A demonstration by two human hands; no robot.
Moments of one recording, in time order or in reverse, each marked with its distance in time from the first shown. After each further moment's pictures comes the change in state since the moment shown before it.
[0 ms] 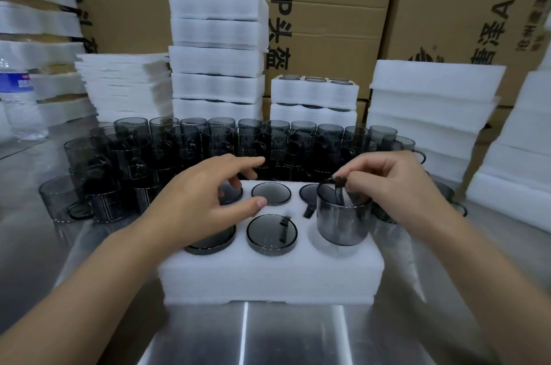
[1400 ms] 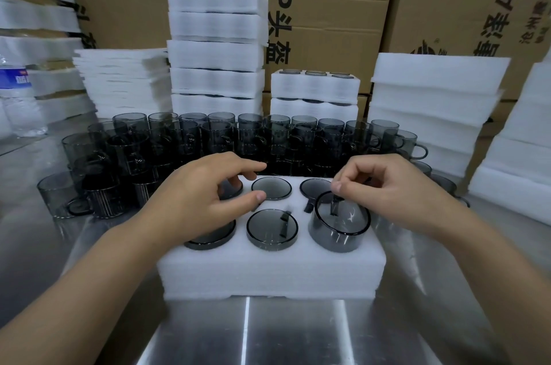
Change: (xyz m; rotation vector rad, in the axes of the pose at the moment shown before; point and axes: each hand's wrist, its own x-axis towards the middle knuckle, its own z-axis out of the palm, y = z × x) left_hand 0.000 0.003 -0.001 0.029 0.014 0.019; right_hand 0.000 0.007 -0.005 -0.183 -0.198 -0.095
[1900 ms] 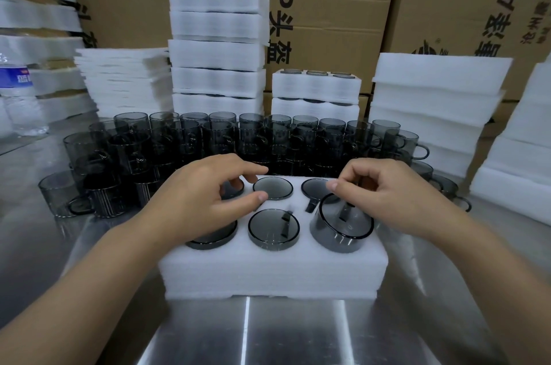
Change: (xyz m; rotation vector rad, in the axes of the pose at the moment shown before) left_hand 0.000 0.002 0.000 0.002 -0.003 0.002; right_hand 0.001 0.001 0.005 -0.110 0.016 0.044
